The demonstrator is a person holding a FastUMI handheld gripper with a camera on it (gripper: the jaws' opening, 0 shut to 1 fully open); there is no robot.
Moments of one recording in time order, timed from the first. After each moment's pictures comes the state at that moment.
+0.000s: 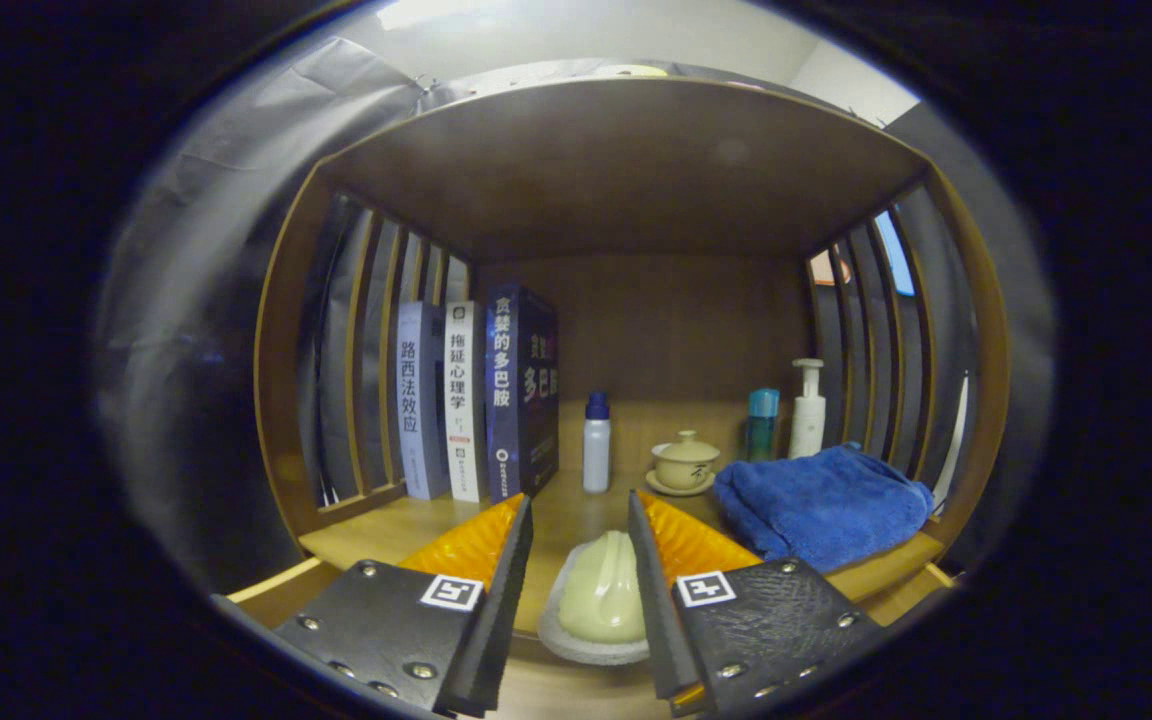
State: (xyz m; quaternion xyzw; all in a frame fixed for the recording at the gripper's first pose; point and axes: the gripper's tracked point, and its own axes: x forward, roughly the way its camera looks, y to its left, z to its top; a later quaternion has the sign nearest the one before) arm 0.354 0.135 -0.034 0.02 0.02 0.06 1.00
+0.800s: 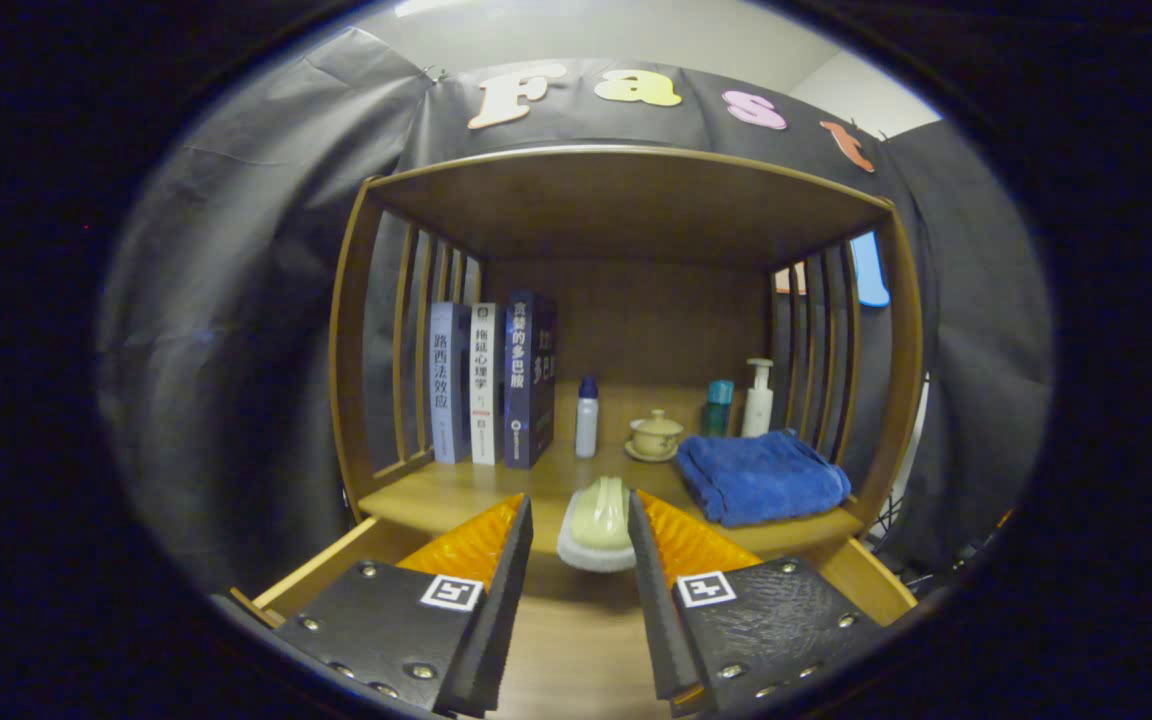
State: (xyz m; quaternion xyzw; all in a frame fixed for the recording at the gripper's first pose) arm 0.228 0.124 -0.032 -0.01 0.07 0.03 1.00
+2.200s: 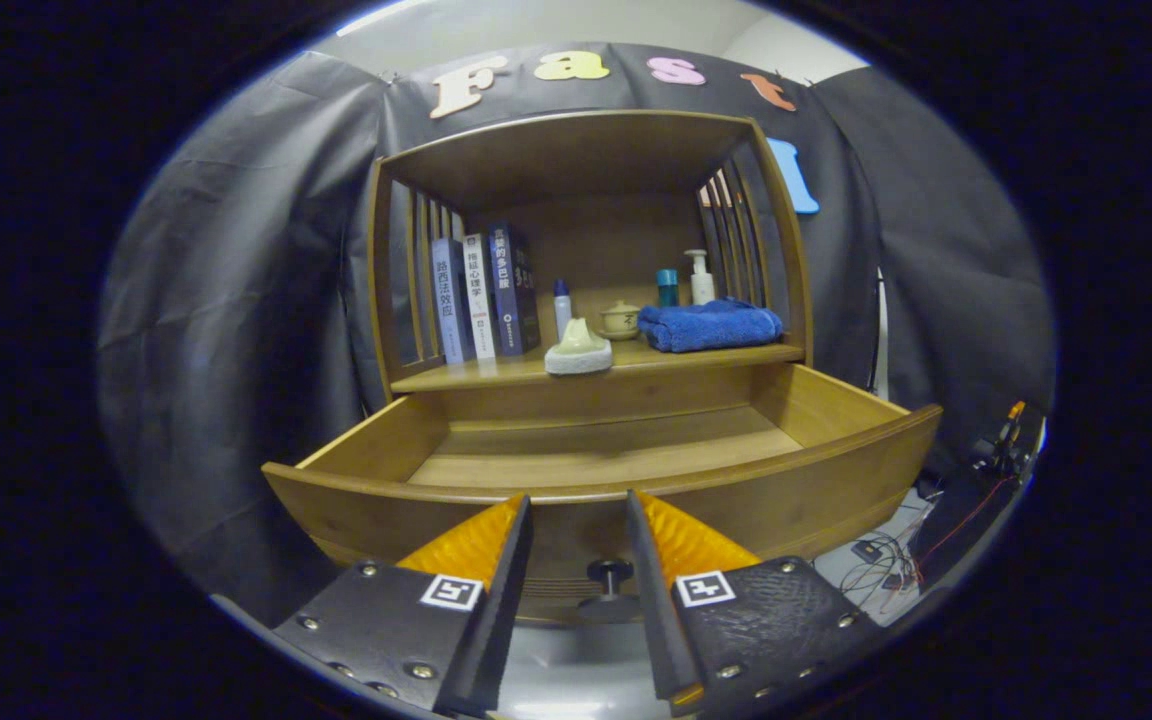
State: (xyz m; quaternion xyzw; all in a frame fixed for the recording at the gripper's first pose) arm 0.082 0.097 -0.139 0.04 0.13 0.00 0.99
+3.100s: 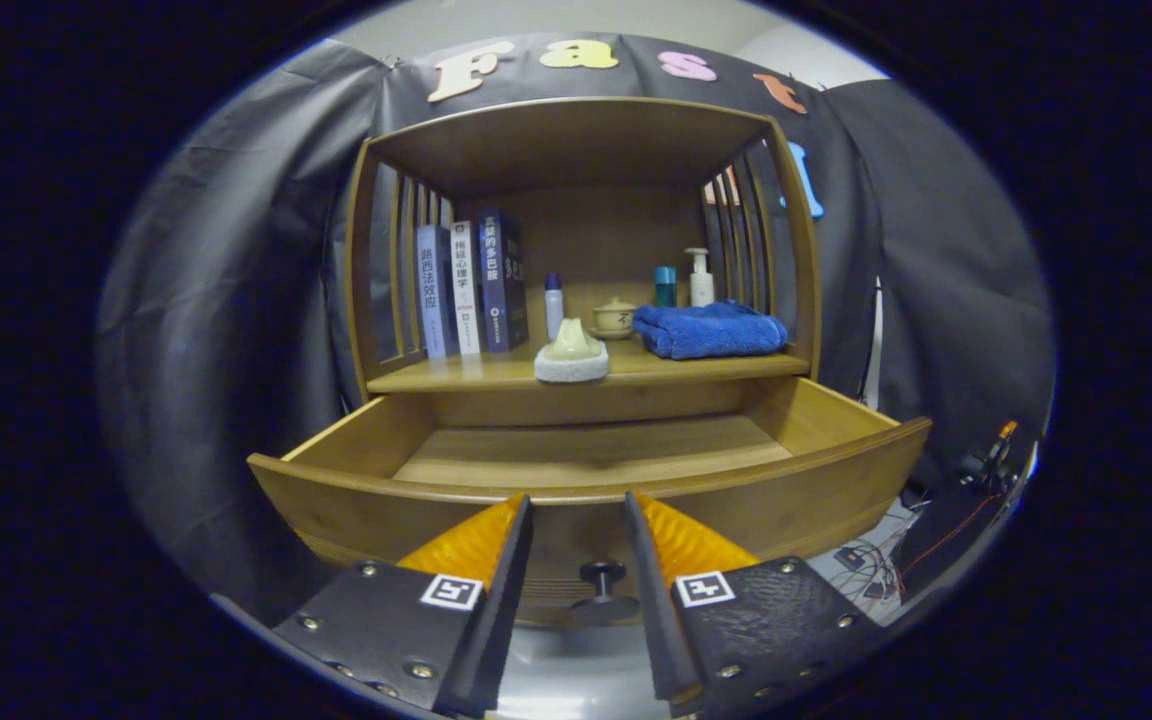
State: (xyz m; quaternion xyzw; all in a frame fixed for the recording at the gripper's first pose) arm 0.123 0.099 -0.130 0.03 0.14 -0.02 0.99
